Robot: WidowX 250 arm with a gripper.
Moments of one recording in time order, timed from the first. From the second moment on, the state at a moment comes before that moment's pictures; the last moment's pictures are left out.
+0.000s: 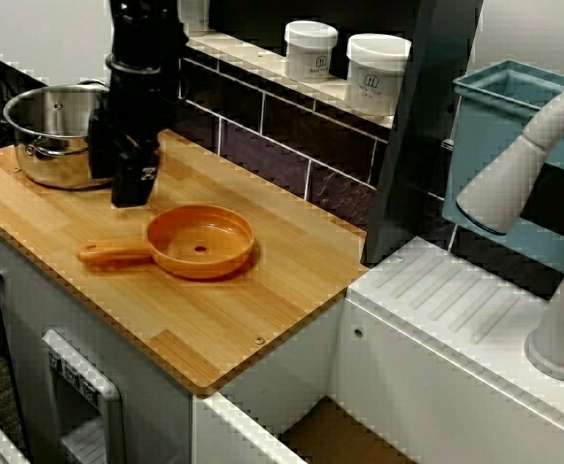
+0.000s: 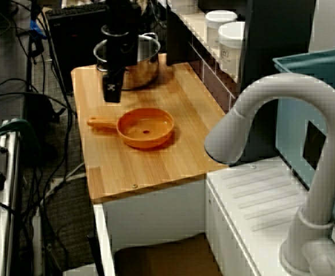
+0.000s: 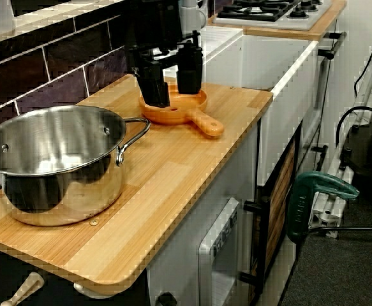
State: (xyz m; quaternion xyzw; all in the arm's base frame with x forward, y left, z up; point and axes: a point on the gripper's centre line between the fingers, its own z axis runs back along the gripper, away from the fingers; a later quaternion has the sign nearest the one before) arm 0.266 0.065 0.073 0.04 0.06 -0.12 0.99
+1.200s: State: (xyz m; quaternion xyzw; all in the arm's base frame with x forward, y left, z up) arm 0.300 0.051 0.034 0.04 0.02 -0.06 1.00
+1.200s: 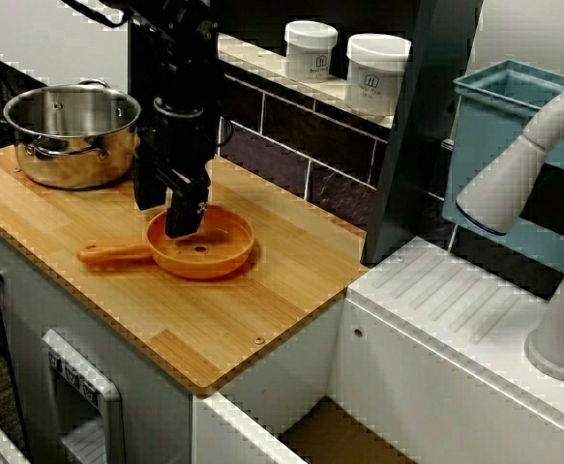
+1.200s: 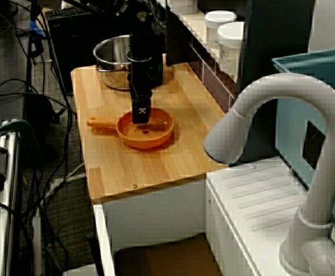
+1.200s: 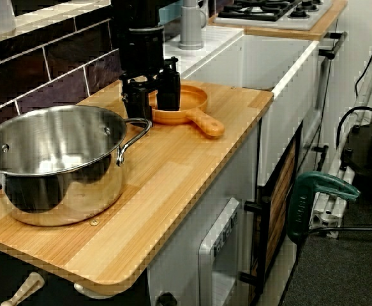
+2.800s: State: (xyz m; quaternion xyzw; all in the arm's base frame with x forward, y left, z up) arm 0.266 0.064 0.095 -0.02 0.01 -0.09 1.00
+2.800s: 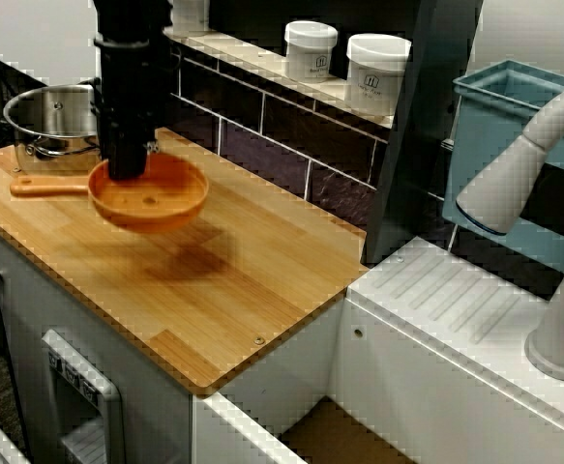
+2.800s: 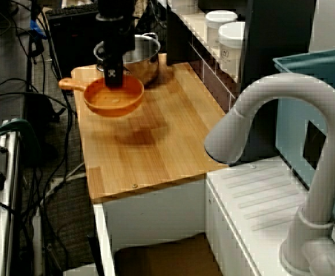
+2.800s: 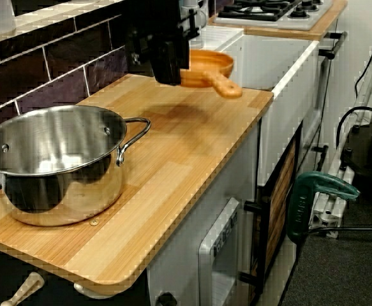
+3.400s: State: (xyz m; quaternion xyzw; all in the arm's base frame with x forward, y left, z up) arm 0.270 0.066 0.131 -0.04 0.00 -0.11 0.99
